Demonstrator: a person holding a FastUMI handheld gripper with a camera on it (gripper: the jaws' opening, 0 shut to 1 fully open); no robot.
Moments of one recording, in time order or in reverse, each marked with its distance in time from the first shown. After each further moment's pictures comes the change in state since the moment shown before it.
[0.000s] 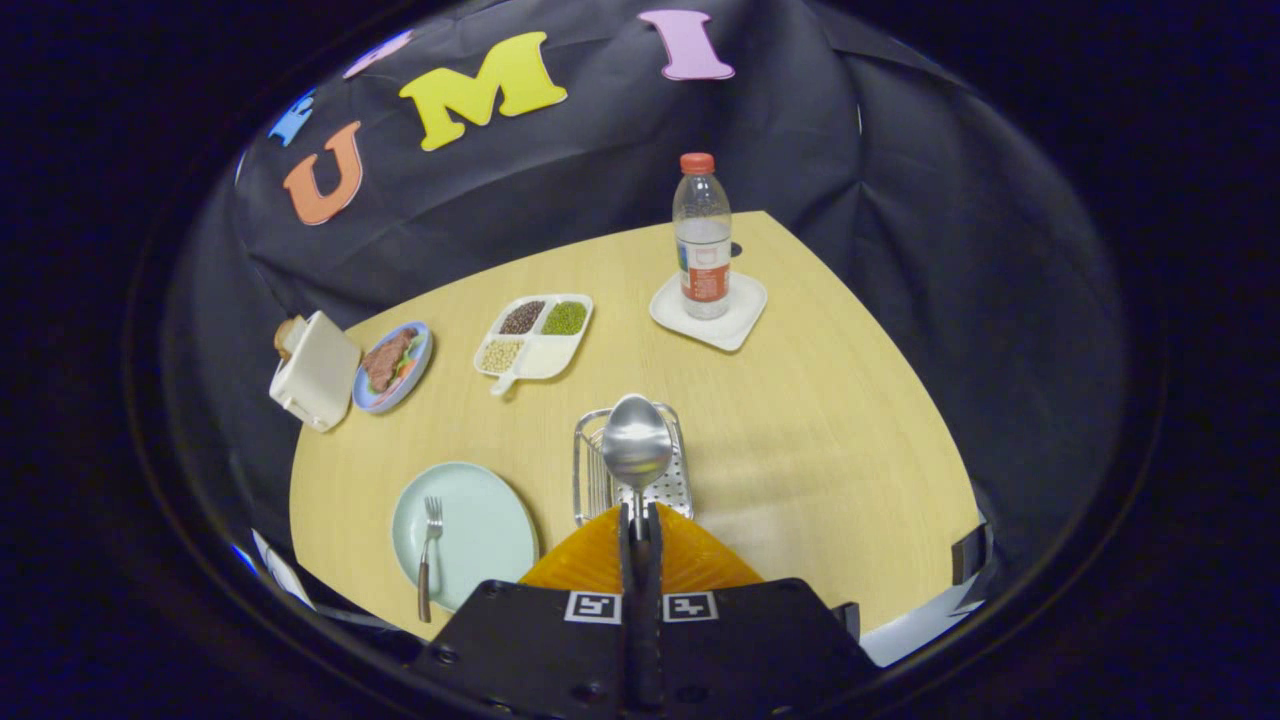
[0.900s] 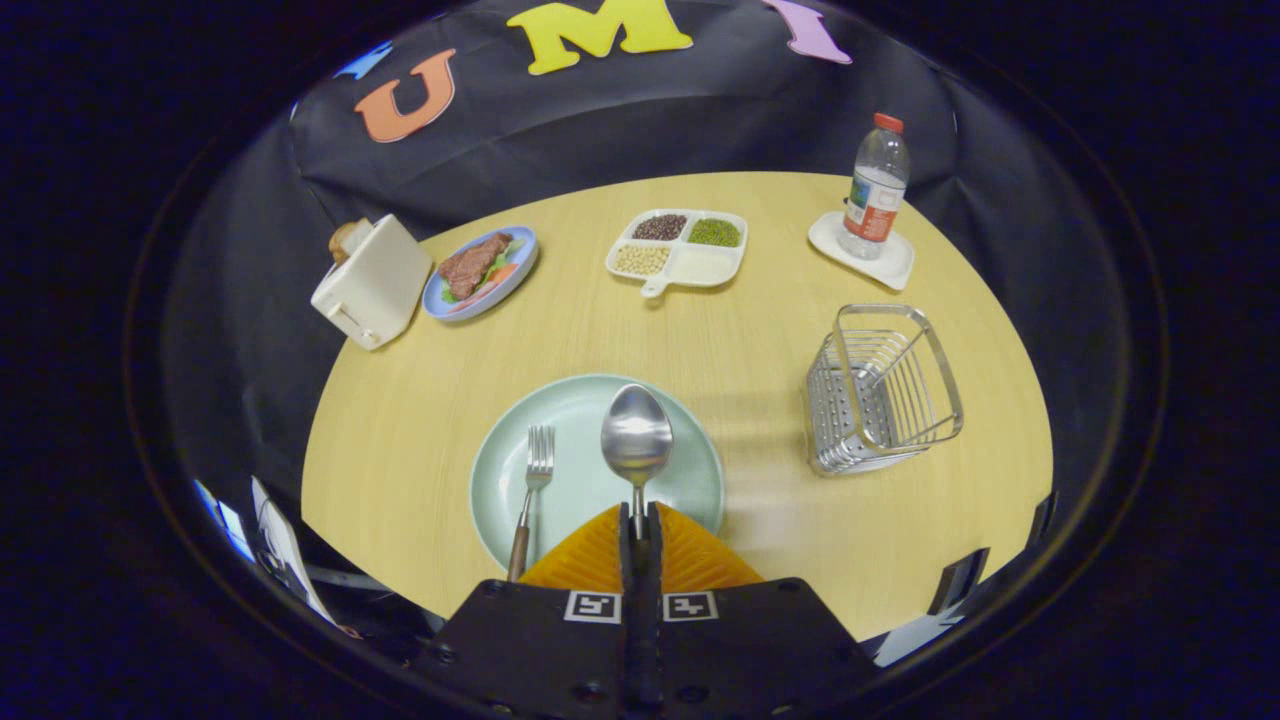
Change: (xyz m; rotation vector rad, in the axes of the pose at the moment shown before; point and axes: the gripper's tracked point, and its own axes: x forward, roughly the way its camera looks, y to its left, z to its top) arm 0.020 0.134 -0.071 -0.133 0.117 0.094
